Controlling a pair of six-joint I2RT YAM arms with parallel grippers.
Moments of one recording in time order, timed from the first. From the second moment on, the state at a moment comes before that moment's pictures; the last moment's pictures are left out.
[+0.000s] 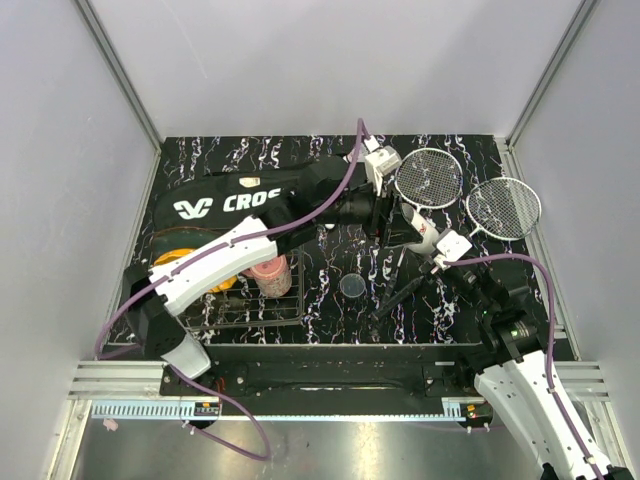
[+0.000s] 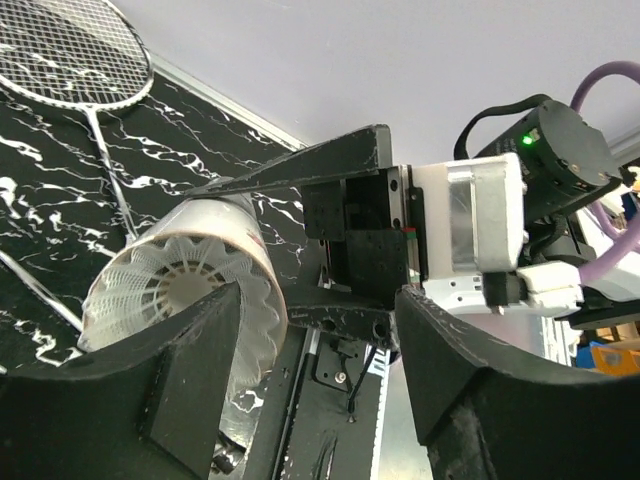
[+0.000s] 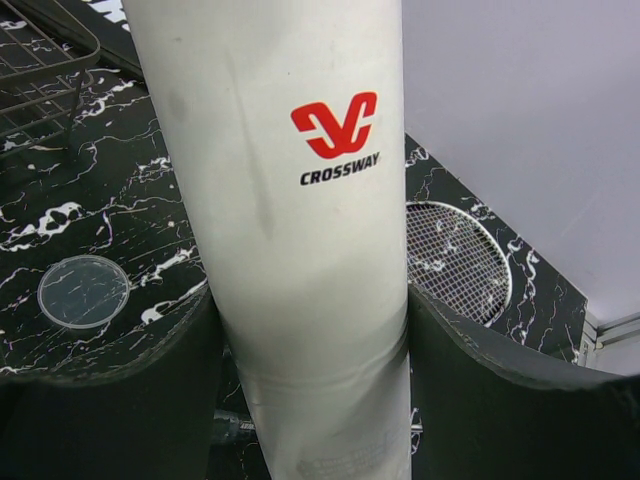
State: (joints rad) left arm -0.94 1.57 1.54 -0.17 0.50 -0.44; right arm 0.30 0.44 0.50 -0.14 -0.30 -0.46
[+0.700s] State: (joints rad) left arm -0.62 1.39 1.53 -0.25 0.41 -0.39; right arm 0.30 0.44 0.50 -0.14 -0.30 -0.45
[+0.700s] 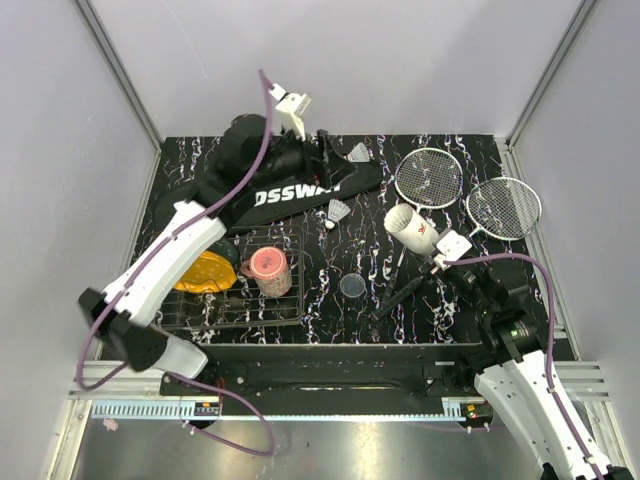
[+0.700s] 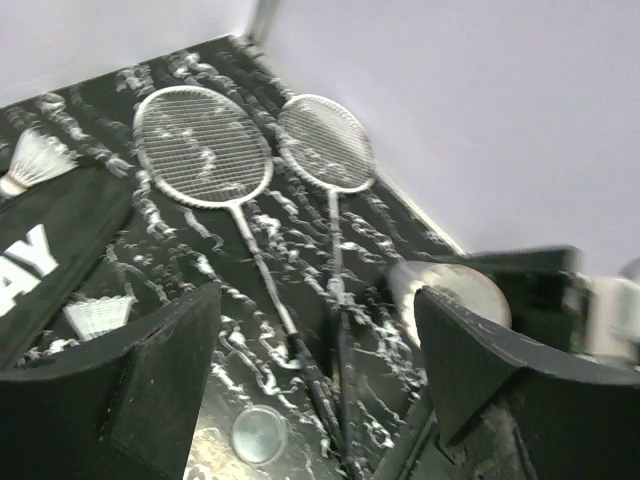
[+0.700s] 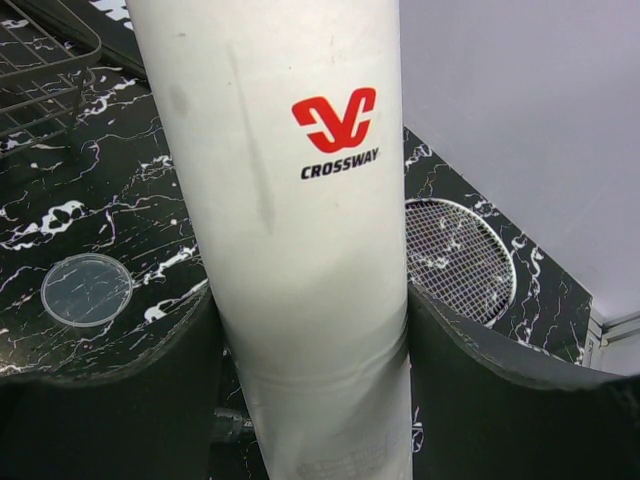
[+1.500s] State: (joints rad) left arm -0.60 2.34 2.15 -0.72 -0.12 -0.22; right arm 0.30 0.44 0.50 -0.14 -0.30 -0.44
